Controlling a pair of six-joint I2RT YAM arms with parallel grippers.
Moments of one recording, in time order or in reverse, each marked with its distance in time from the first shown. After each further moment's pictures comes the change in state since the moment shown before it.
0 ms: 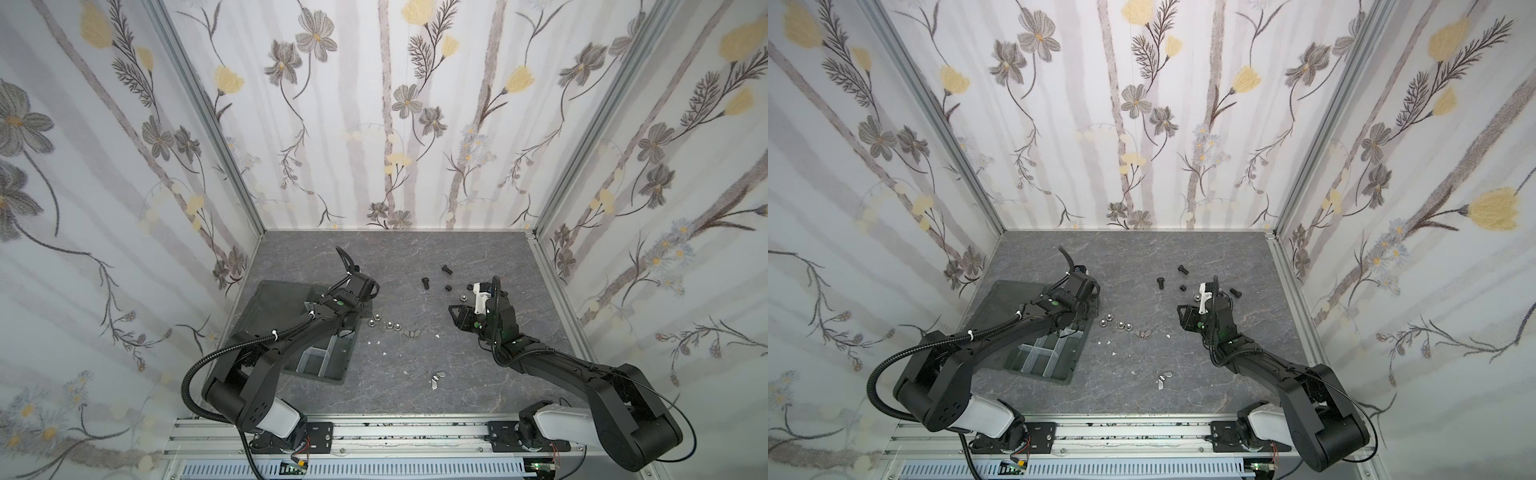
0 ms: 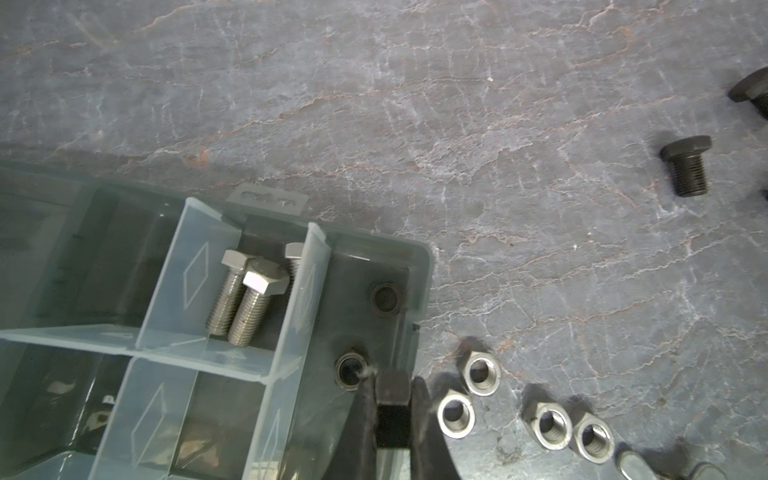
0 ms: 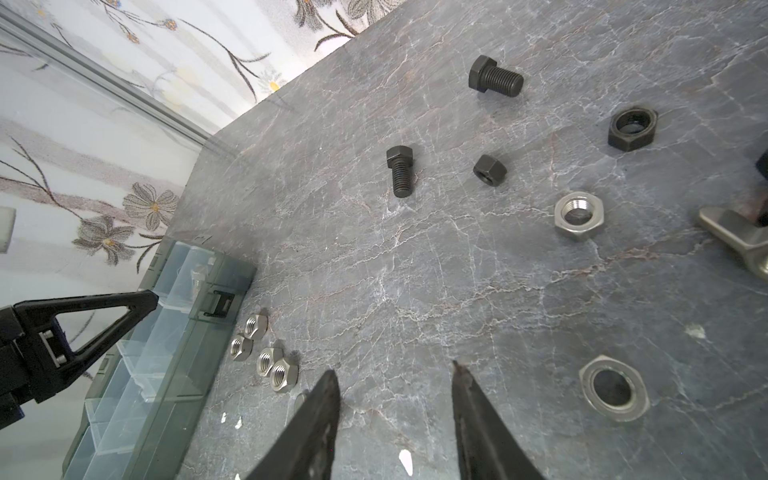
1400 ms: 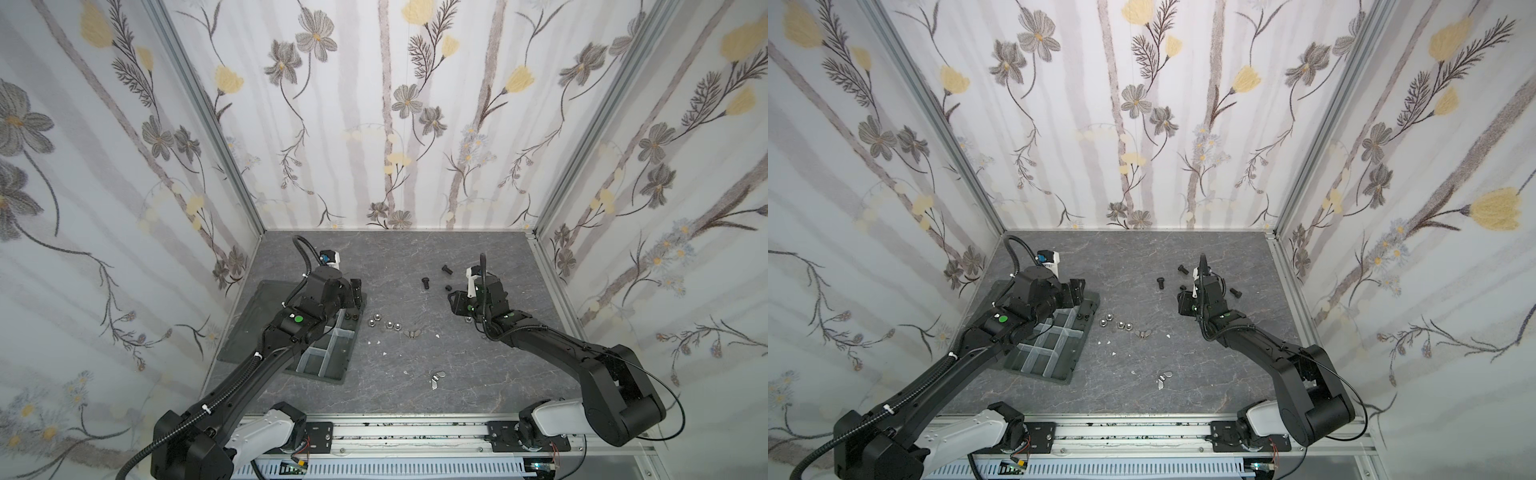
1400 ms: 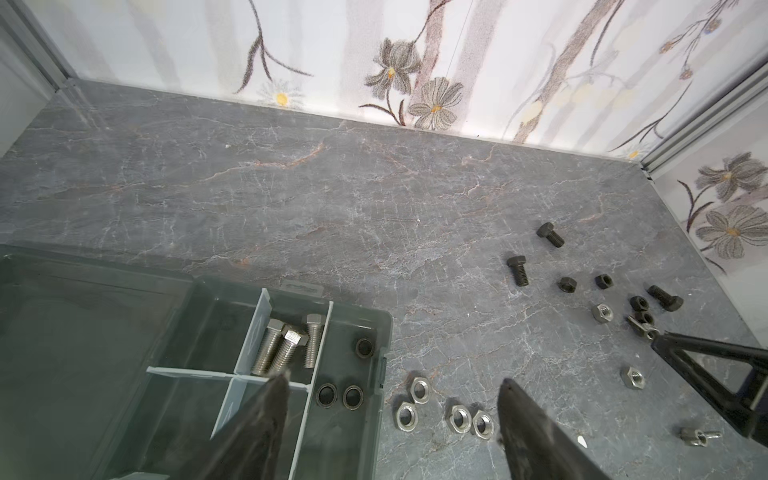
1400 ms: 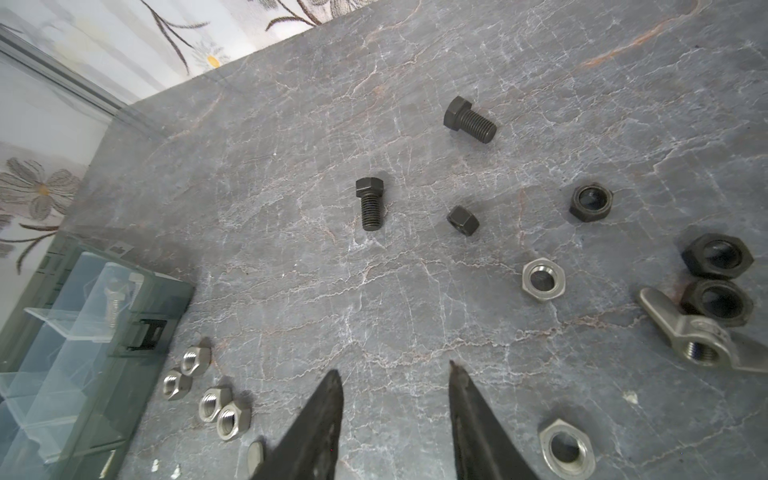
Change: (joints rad) left arm 0.073 -0.424 -0.014 -0.026 0.117 0.057; right arm 0.007 0.140 0.290 -0.296 0.124 -0.142
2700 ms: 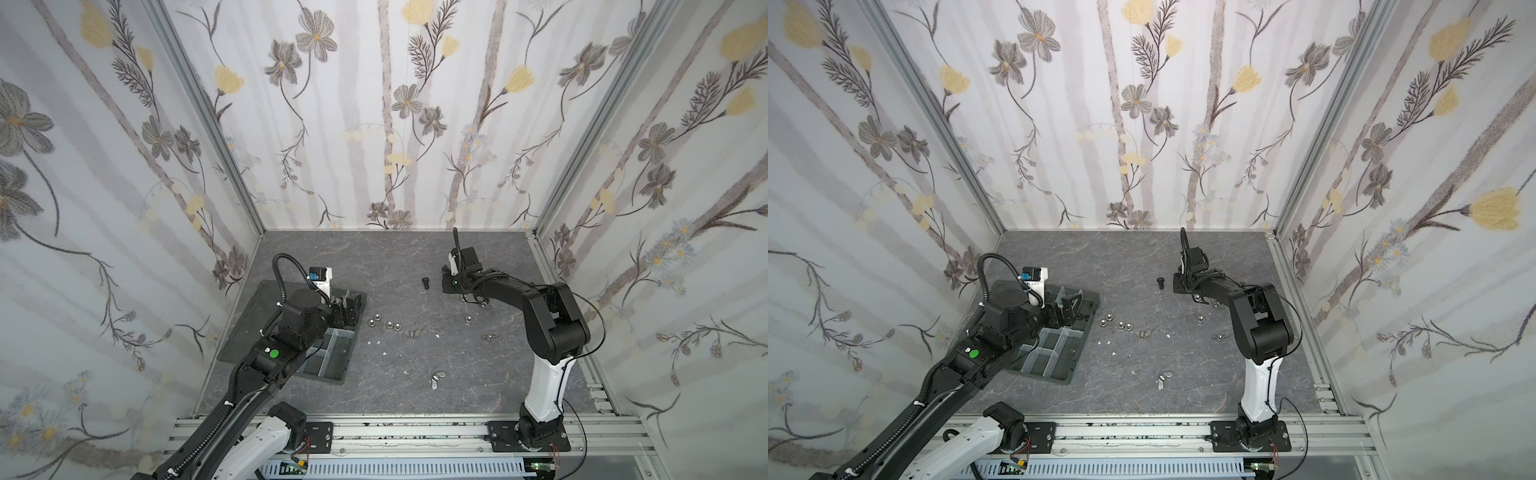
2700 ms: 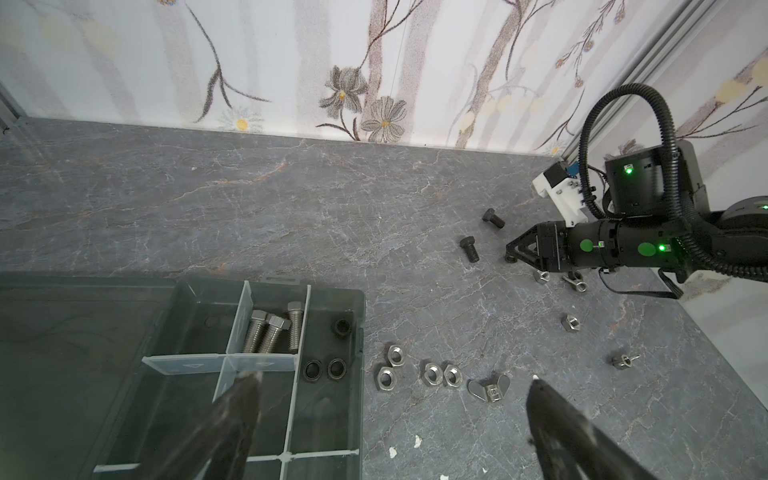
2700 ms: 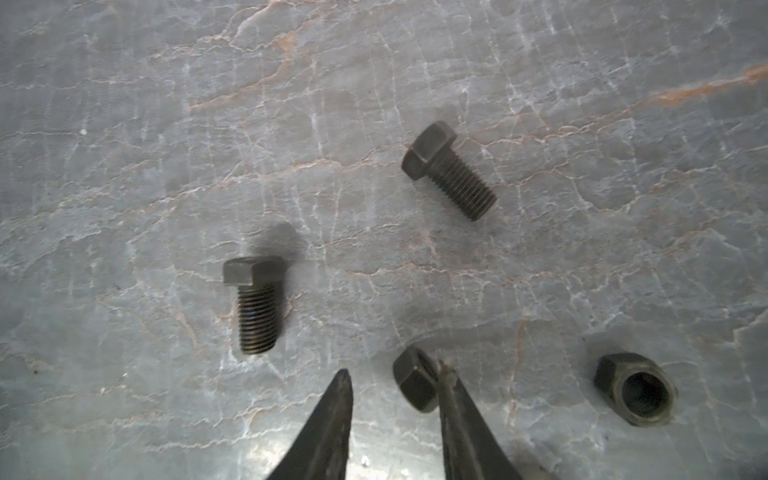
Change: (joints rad) left arm 0.000 -0.275 -0.141 -0.011 0.114 0.074; right arm -0.084 0.551 0.536 -0.268 0.008 -0.206
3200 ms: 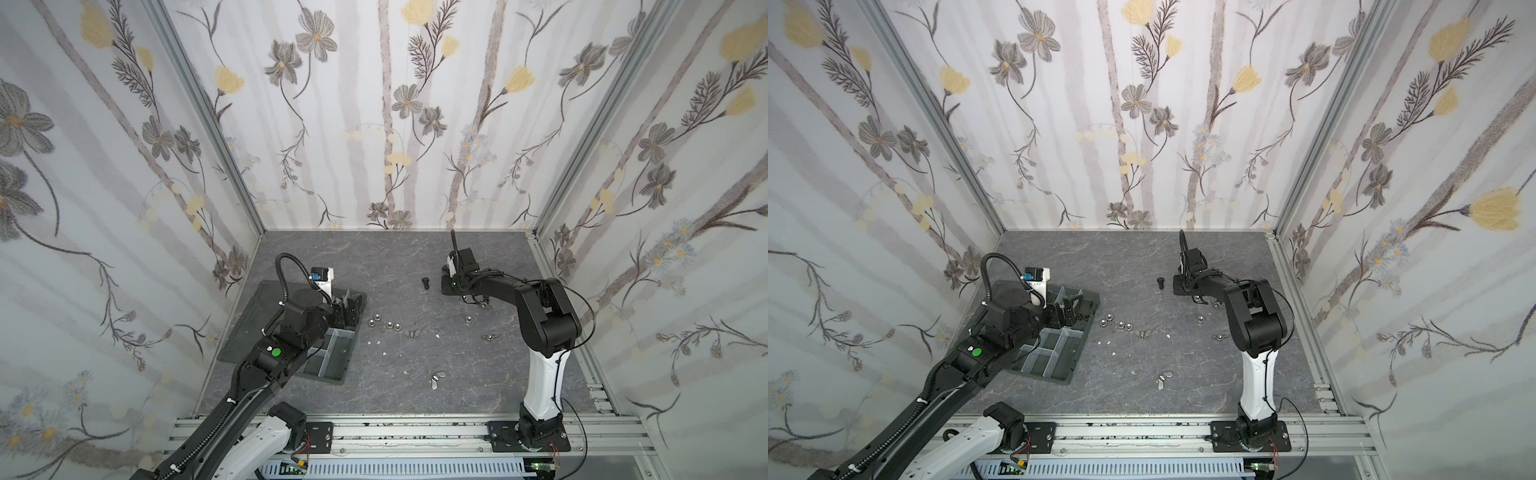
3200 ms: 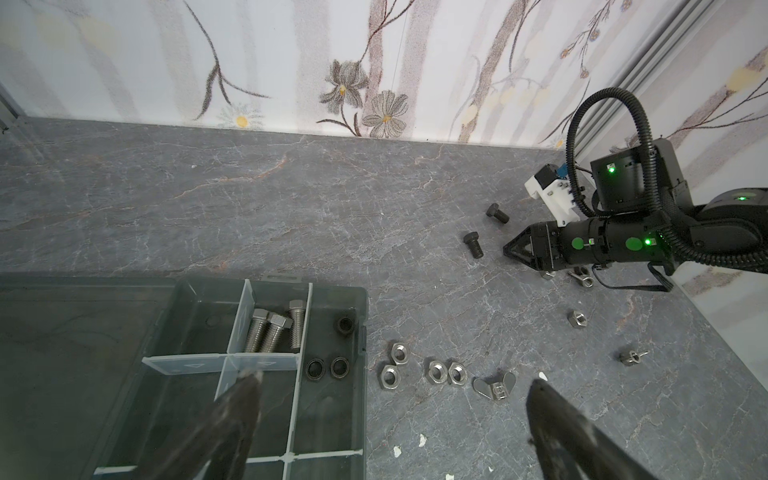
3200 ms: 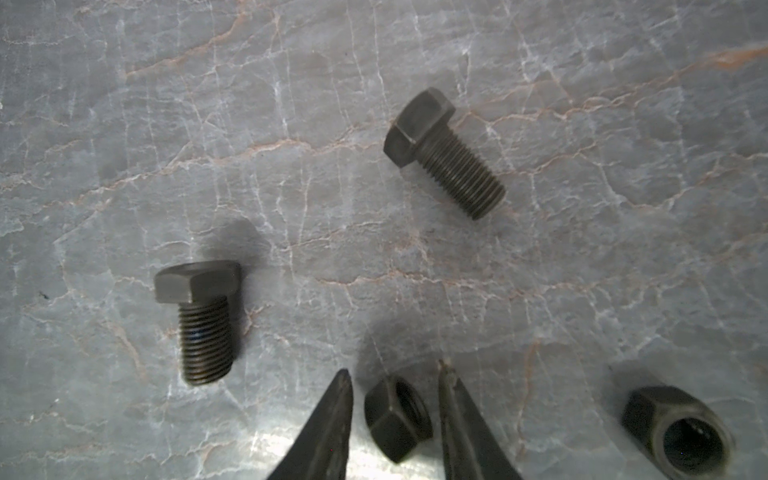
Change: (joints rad) left arm 0.000 0.013 -0.006 0.006 -0.002 0.014; right arm -0.003 0.067 0.034 -0.013 -0.012 -0.011
